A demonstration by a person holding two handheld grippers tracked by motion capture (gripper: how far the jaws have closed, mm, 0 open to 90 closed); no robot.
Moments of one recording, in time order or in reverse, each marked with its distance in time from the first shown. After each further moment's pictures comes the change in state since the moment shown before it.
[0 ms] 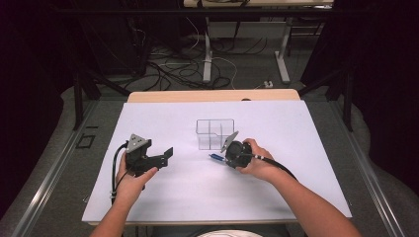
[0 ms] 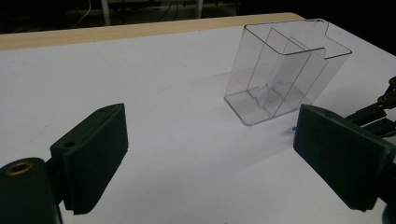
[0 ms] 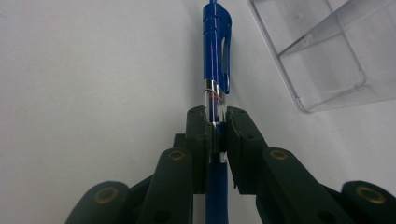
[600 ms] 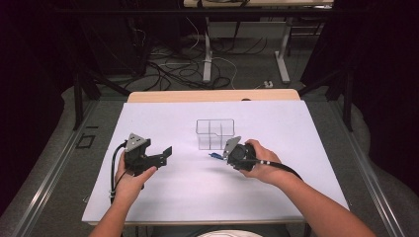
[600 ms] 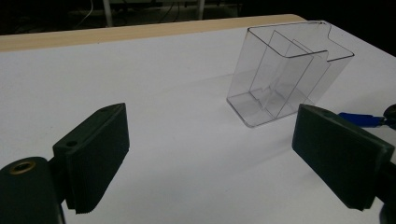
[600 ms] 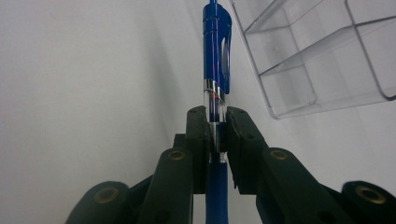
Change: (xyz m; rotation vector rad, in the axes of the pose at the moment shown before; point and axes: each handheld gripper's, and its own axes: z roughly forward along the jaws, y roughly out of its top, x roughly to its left) left arm 0.003 0.002 -0.002 0.000 0.007 0.006; right arm 0.022 0.003 -0.038 -0.048 -0.100 -0.129
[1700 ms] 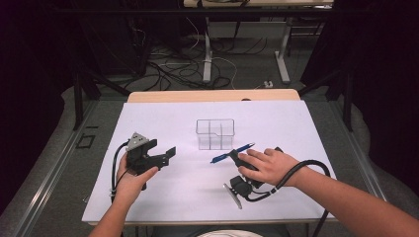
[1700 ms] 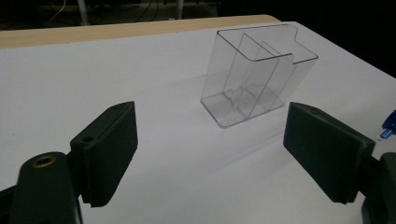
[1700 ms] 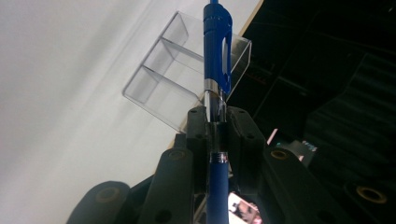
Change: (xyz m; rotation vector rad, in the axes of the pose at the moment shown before) left arm -0.010 0.007 -0.001 0.012 -0.104 0.004; right arm 0.066 -0.001 -0.051 0.080 -0.628 -1.183
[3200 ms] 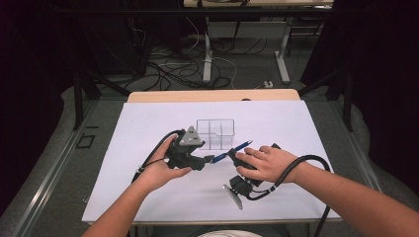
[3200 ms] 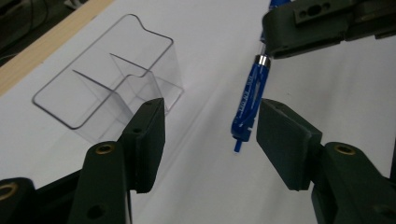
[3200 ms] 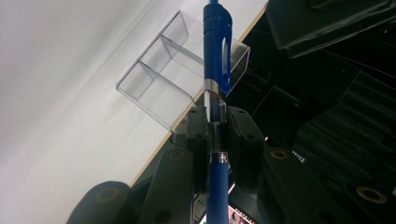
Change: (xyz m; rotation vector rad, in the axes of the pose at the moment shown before) left arm -0.100 0.056 0.045 0.289 -0.268 0.489; right arm -0.004 0.000 0.000 0.007 0.012 -0.069
